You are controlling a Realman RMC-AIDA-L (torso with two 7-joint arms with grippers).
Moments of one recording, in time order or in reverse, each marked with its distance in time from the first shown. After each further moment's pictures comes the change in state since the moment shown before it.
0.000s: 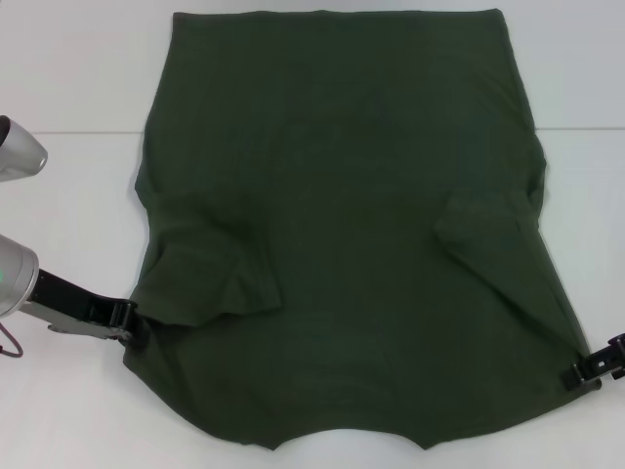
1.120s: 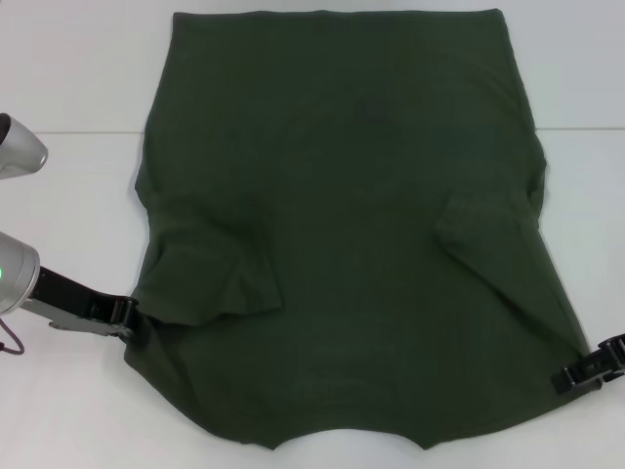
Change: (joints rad) left arm -0.003 0.000 -0.002 -0.002 -0.001 -0.008 0.002; right arm 0.007 0.013 -0.010 0.015 -0.004 0.019 0.000
